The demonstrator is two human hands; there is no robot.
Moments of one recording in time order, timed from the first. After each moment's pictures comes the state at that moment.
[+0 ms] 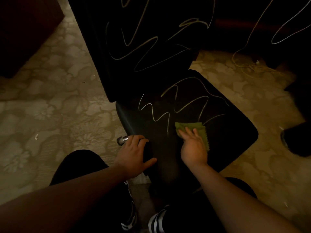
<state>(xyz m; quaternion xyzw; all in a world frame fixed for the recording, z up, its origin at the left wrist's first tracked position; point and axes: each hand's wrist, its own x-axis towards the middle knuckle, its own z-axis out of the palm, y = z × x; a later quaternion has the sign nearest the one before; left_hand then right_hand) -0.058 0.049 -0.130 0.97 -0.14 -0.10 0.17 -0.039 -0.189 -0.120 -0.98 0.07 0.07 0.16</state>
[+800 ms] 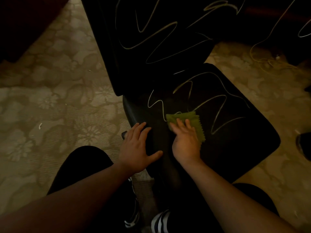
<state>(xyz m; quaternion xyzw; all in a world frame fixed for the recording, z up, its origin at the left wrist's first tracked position) -0.032 0.062 -0.152 0.96 -0.06 -0.07 0.25 -0.001 -0.129 -0.127 -0.98 -0.02 0.06 0.17</state>
